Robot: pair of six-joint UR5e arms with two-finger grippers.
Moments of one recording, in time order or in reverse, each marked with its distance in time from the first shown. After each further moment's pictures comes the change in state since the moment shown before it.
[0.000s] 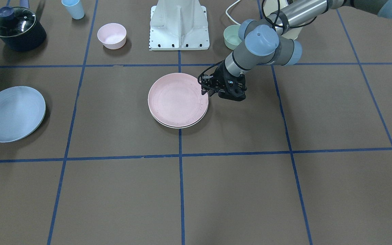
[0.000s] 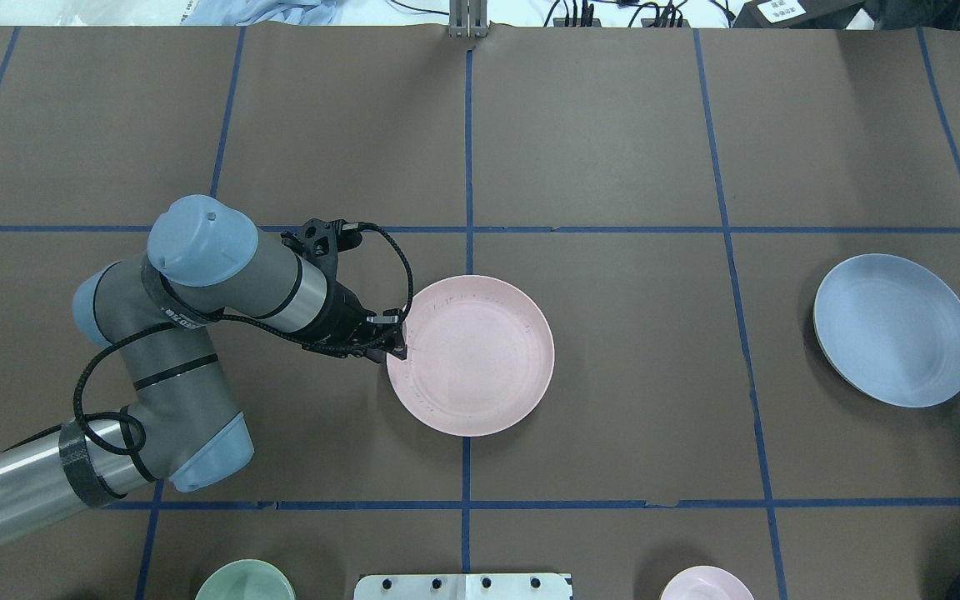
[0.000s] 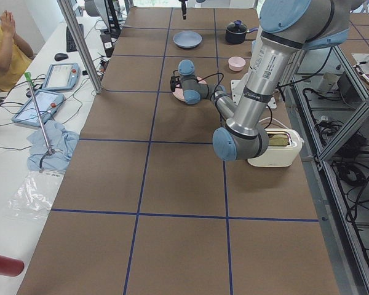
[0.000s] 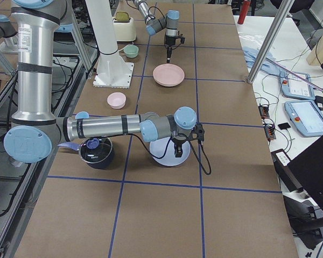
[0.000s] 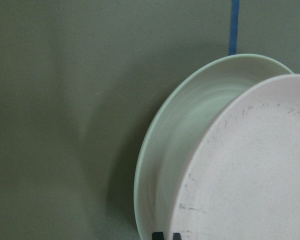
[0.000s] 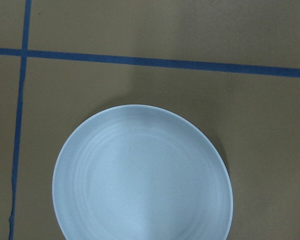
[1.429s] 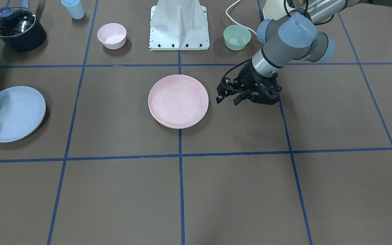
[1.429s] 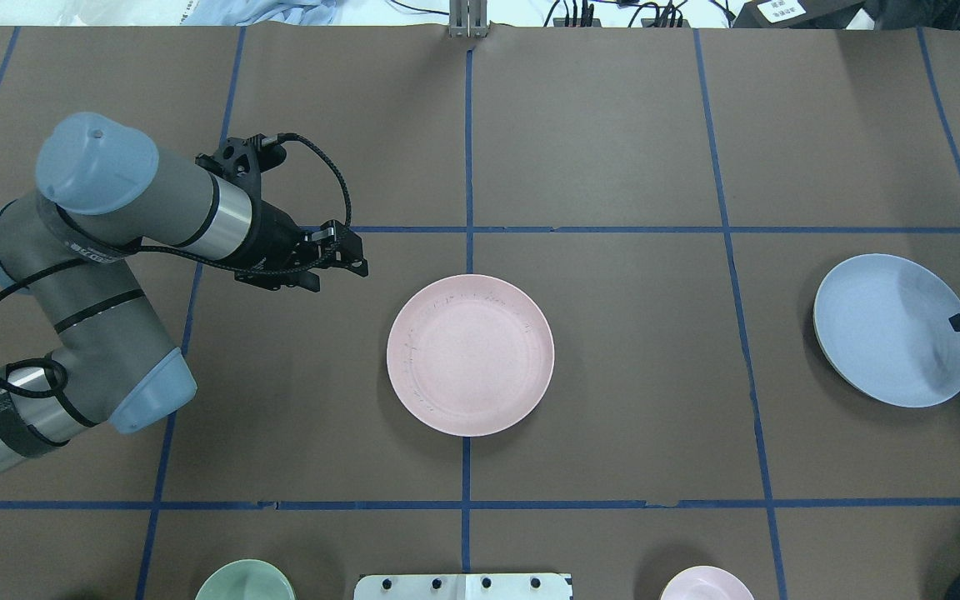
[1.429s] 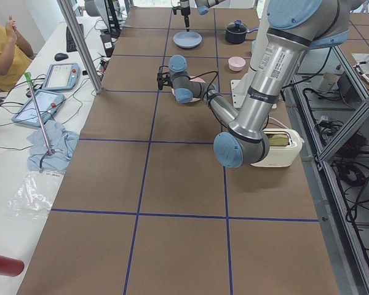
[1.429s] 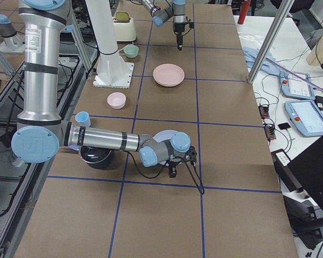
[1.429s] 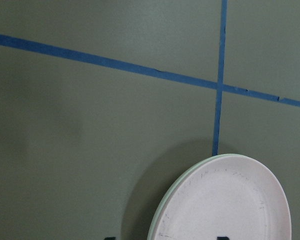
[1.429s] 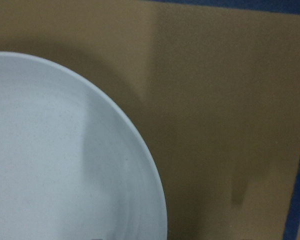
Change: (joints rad) left arm -0.145 0.053 -0.079 0.007 0.003 -0.045; right arm -0.137 -0.004 -0.278 0.304 -0.105 0.089
